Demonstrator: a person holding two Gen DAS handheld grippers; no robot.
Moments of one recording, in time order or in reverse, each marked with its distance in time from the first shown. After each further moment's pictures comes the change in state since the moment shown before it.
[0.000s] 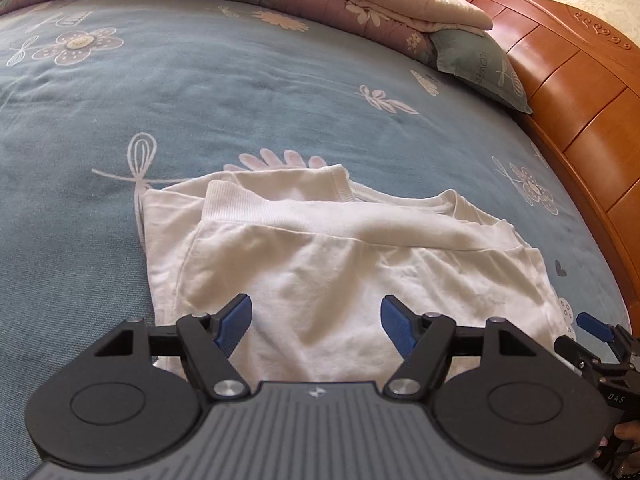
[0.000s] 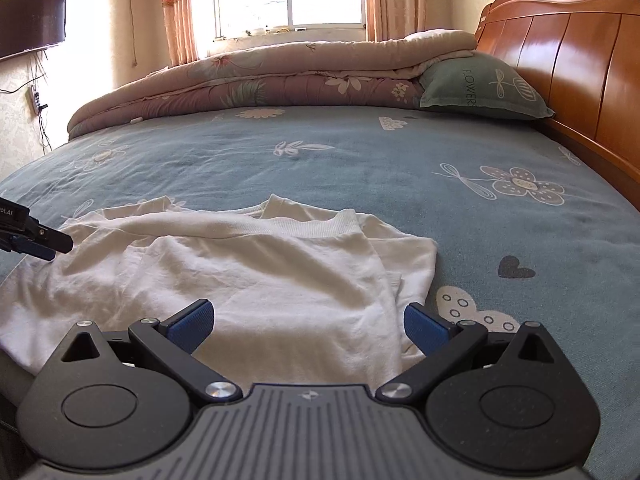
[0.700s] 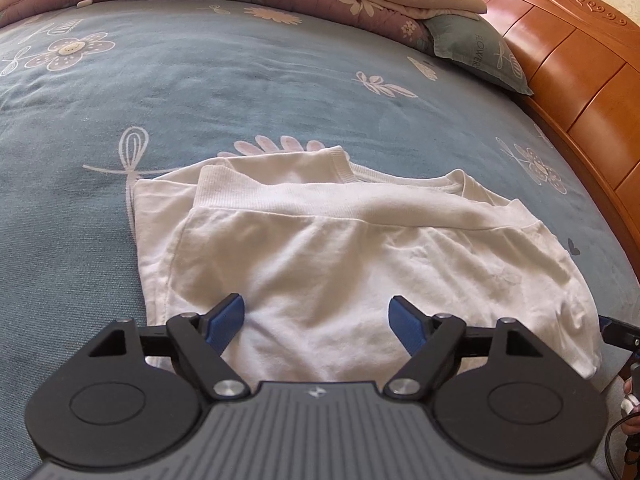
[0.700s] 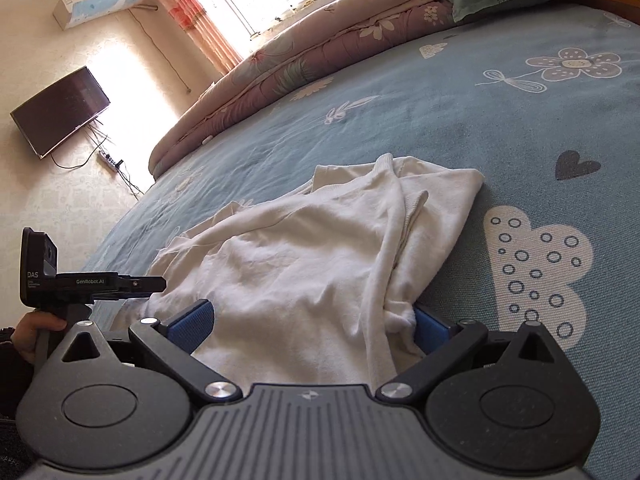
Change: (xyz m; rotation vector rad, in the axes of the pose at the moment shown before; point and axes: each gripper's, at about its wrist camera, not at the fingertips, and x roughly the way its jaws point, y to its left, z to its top) left arm 0.004 -0.010 -0.008 0.066 -0.009 0.028; right arm 0.005 -0.070 -0.013 0.304 0.121 0.422
